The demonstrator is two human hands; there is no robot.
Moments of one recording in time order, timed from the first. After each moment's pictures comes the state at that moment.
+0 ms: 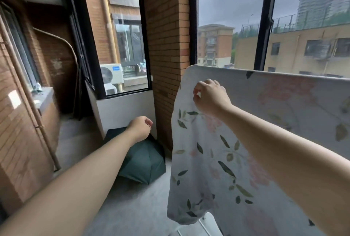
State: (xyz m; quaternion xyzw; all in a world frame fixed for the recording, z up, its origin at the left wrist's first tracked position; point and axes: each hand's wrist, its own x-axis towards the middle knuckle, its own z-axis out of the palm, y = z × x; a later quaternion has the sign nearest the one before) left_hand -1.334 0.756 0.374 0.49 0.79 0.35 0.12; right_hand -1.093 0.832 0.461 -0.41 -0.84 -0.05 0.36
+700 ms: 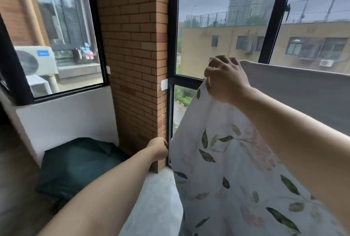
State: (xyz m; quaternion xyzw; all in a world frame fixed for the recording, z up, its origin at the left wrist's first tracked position) left_hand -1.511 1.092 0.264 0.63 0.71 0.18 0.25; right_hand -1.296 1.081 0.481 -0.50 -0.77 -0.35 0.19
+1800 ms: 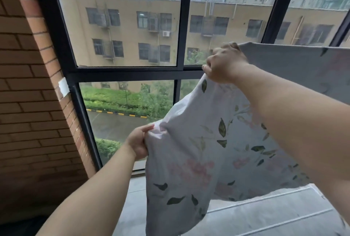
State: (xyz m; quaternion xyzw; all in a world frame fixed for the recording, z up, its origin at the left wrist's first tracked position) left_hand -1.596 1.292 0.268 0.39 0.29 0.10 0.87; right_hand -1.377 1.147 0.485 -0.81 -0.47 -0.32 -0.12
